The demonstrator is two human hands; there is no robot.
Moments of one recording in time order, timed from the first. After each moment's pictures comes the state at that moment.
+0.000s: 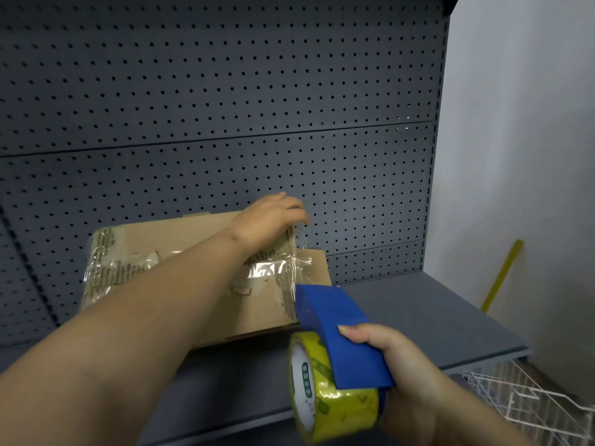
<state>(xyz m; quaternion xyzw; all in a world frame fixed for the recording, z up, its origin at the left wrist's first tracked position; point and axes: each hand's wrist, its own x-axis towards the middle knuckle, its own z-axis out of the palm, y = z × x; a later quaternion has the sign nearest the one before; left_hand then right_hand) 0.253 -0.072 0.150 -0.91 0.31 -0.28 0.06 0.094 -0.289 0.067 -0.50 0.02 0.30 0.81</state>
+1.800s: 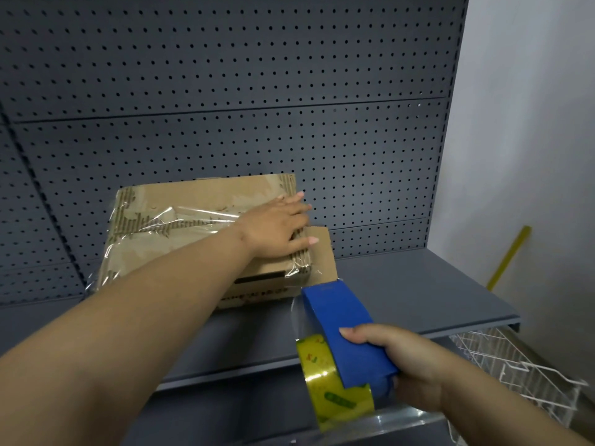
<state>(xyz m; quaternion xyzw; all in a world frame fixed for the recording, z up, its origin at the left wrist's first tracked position) 0.195 -0.079 0.119 -0.95 0.24 -0.14 0.15 0.077 -0.302 0.036 -0.61 -0.01 0.35 0.71</state>
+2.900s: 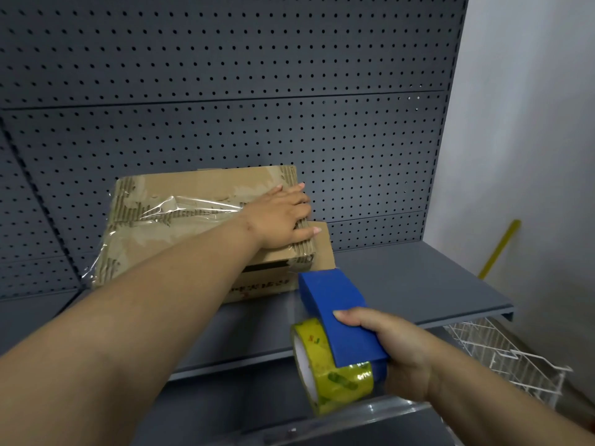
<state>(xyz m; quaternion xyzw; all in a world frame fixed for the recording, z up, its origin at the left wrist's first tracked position) 0.198 -0.079 0.117 -0.95 0.23 -0.15 0.14 0.071 -0.286 0.040 -0.59 0.00 0.35 0.72</state>
